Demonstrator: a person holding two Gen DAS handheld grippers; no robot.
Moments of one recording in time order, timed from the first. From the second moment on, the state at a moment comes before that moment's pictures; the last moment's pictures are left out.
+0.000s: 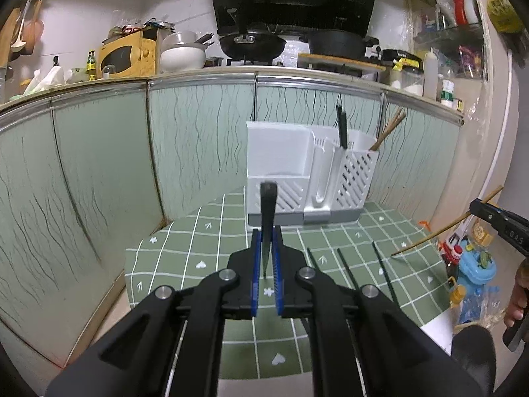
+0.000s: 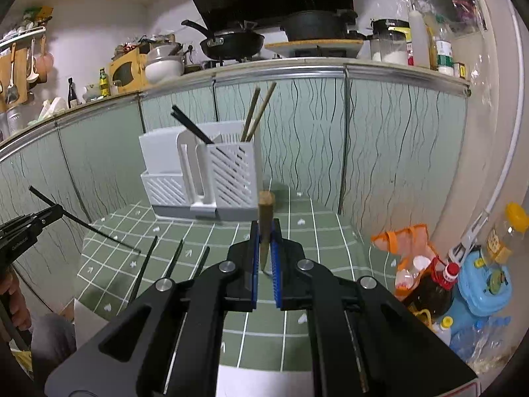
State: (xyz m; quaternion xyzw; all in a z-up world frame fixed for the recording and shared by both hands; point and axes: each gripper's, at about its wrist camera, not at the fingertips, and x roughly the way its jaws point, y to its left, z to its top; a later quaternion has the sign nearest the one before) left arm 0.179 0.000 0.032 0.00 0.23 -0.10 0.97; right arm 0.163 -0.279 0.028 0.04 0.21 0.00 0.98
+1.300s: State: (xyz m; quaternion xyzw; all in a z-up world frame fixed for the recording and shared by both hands) left arm 0.287 -0.089 0.167 0.02 0.19 -0.30 0.93; right arm 0.251 -0.287 0.180 0.00 0.22 0.15 0.96
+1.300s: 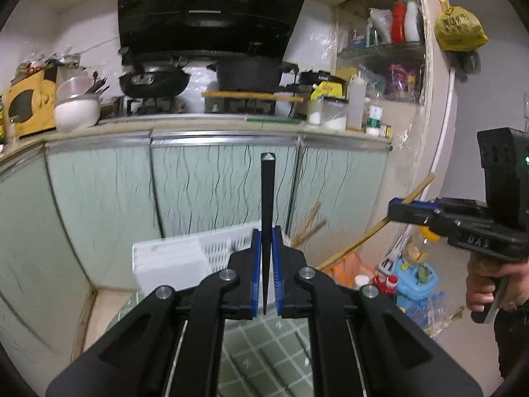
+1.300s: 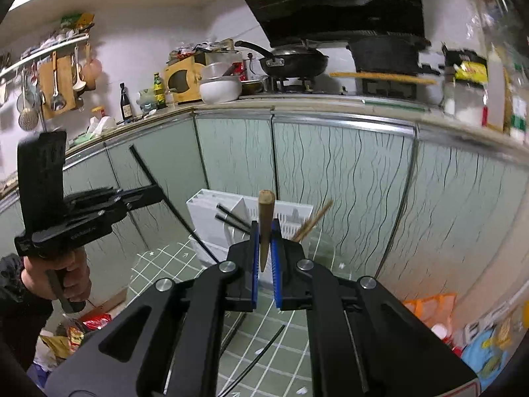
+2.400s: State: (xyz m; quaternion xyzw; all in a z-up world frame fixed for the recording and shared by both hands) left arm 0.360 -0.098 0.147 0.03 0.17 -0.21 0.96; right arm 0.339 -0.295 0.163 -0.05 0.23 0.10 0.97
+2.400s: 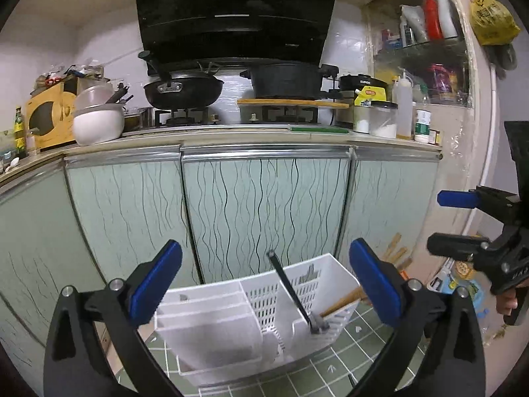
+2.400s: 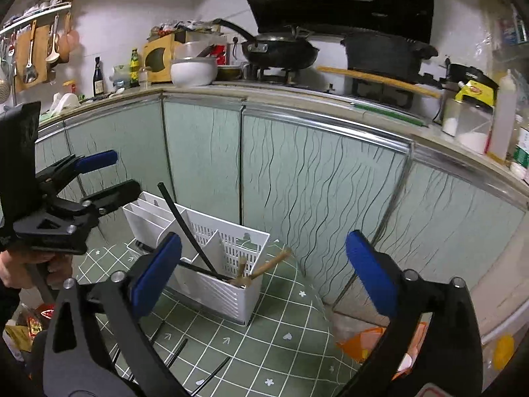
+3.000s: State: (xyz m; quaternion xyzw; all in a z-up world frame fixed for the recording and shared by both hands) left arm 0.276 -0.078 0.149 0.04 0.16 -0.21 0.96; right arm 0.271 -0.283 0.161 -0.02 0.23 0.08 0.97
